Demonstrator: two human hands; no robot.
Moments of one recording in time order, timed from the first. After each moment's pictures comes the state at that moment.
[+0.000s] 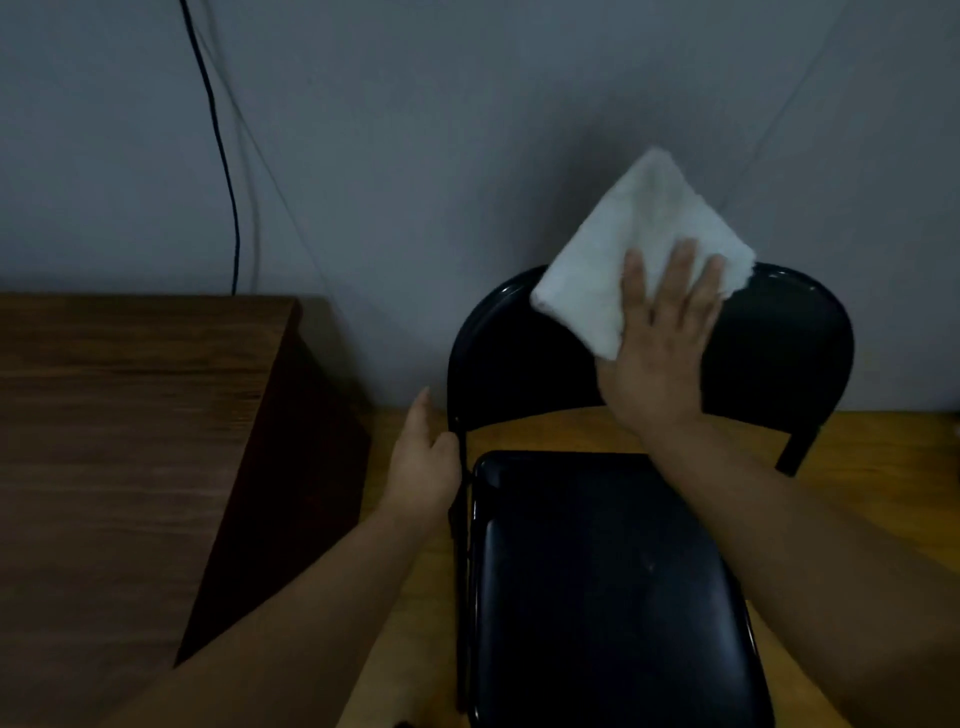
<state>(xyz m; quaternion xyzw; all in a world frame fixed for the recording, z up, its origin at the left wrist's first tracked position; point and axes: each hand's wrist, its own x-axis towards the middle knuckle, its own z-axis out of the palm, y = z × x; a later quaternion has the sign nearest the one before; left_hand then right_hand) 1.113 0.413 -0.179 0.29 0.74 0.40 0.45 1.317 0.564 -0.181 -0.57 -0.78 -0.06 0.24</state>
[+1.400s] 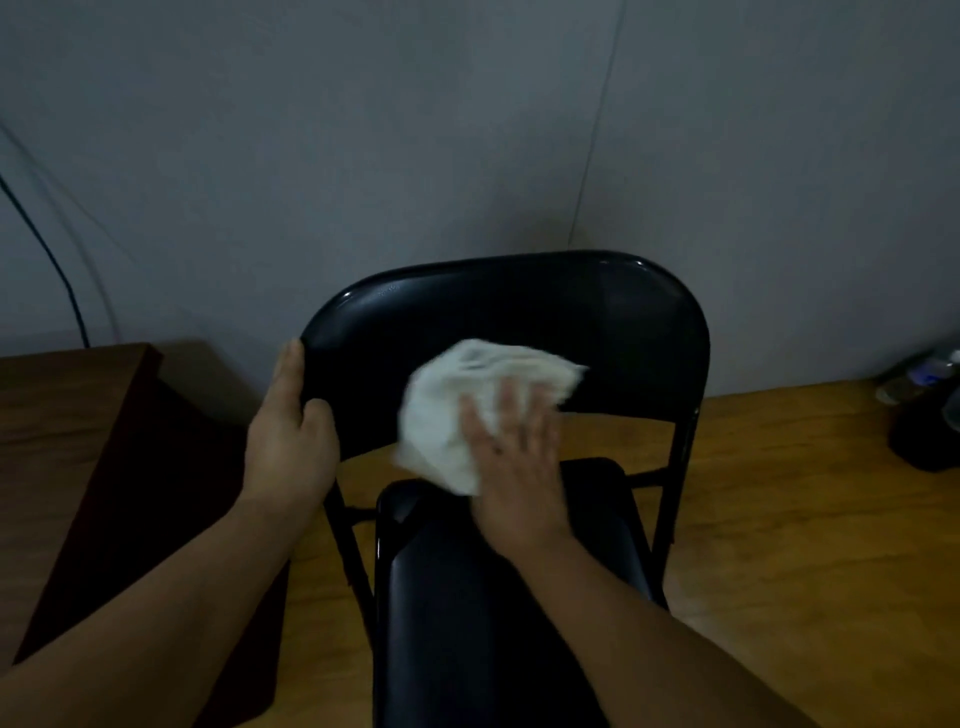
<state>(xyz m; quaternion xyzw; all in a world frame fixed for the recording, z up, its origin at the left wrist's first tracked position) 1.152 0.465 -0.164 0.43 0.75 0.41 0.29 1.363 0.491 -0.290 -0.53 -0.82 0.05 0.20</state>
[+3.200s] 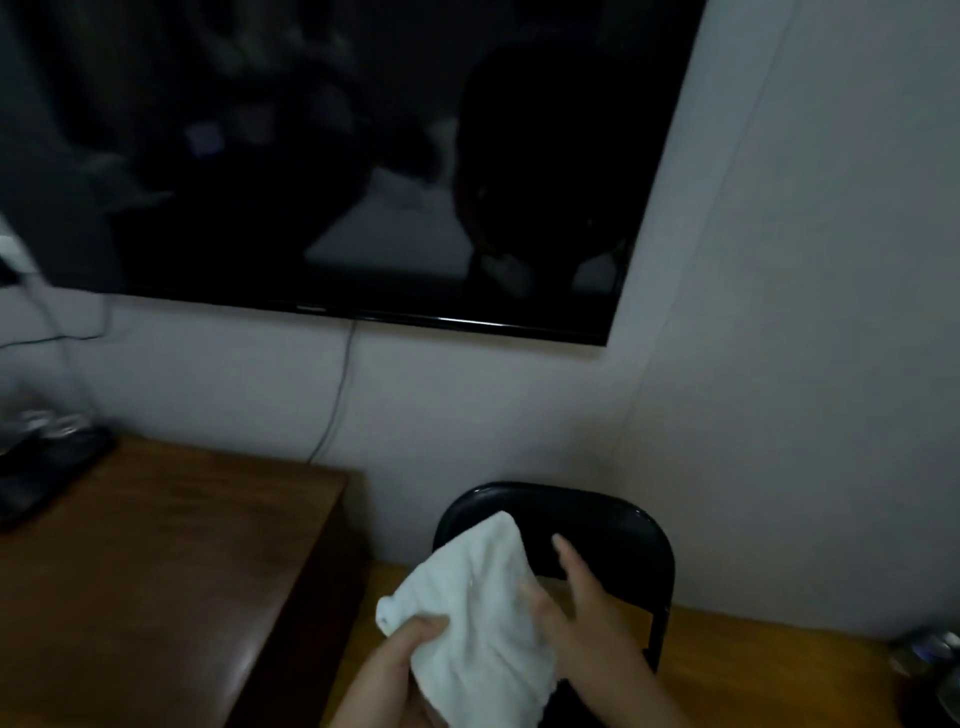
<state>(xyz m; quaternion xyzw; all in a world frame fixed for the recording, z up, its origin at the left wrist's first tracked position) 1.207 0.293 0.104 -0.25 0.46 0.67 0.52 1.372 0.361 0.117 -0.56 -0.63 0.51 0.16</state>
